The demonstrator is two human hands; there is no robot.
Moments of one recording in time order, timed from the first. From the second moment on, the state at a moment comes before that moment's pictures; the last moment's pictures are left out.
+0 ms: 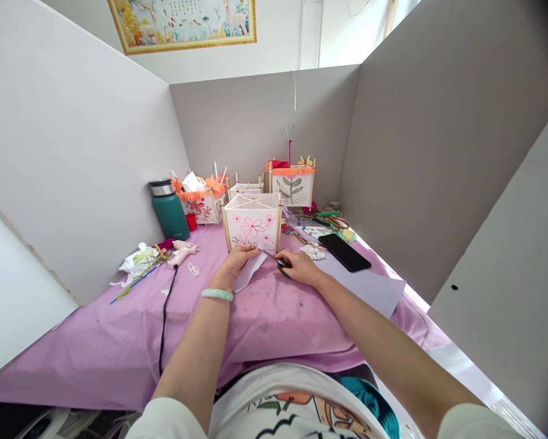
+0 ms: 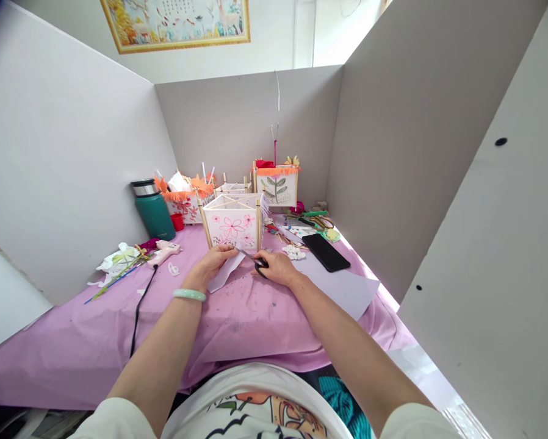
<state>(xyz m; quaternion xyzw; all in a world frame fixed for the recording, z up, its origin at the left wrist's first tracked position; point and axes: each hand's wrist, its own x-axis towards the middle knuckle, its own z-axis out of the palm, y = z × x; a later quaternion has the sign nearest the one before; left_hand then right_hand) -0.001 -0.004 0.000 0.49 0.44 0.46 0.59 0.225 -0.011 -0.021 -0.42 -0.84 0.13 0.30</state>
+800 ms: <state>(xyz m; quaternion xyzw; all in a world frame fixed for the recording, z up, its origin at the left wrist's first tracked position) 0.001 -0.006 0.003 0.49 0.46 0.45 0.59 0.225 -0.006 -0.026 -0.42 -0.85 0.12 0.31</state>
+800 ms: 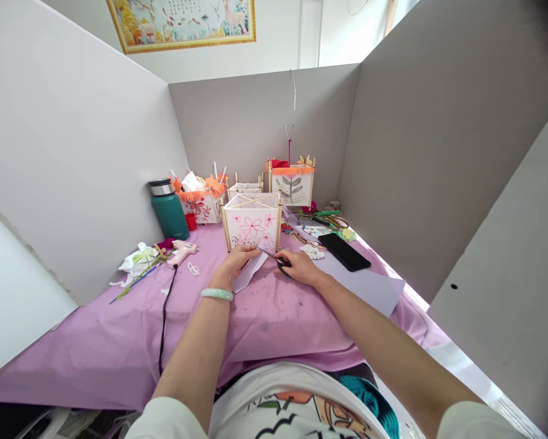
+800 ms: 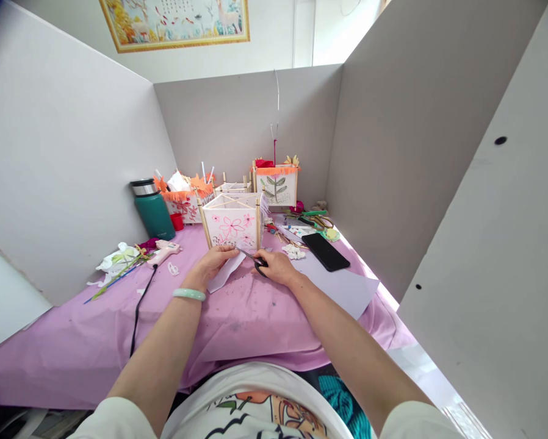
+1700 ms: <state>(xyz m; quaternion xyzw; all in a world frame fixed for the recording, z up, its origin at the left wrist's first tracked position) 0.000 -0.004 0.003 0.46 0.44 0.51 0.58 0.226 -0.010 -0.021 -0.43 -0.84 0.15 0.30</state>
